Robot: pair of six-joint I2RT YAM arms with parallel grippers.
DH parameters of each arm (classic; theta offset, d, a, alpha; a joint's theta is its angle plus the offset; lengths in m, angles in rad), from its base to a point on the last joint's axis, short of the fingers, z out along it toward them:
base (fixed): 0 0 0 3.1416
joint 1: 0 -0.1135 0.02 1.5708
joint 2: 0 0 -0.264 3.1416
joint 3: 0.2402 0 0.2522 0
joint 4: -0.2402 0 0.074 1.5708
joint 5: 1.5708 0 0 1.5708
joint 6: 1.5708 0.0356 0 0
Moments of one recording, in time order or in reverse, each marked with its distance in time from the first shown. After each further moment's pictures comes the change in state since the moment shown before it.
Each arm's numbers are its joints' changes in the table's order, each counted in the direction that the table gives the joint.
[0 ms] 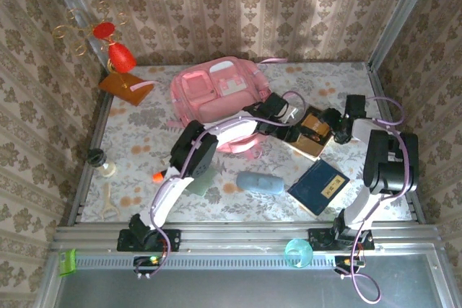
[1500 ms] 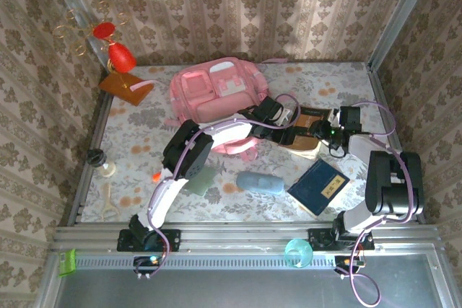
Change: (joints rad) left arm -0.008 -0.063 -0.117 0.063 -0.013 -0.052; right arm -0.059 -0.207 -0.234 0.118 -0.137 -0.131
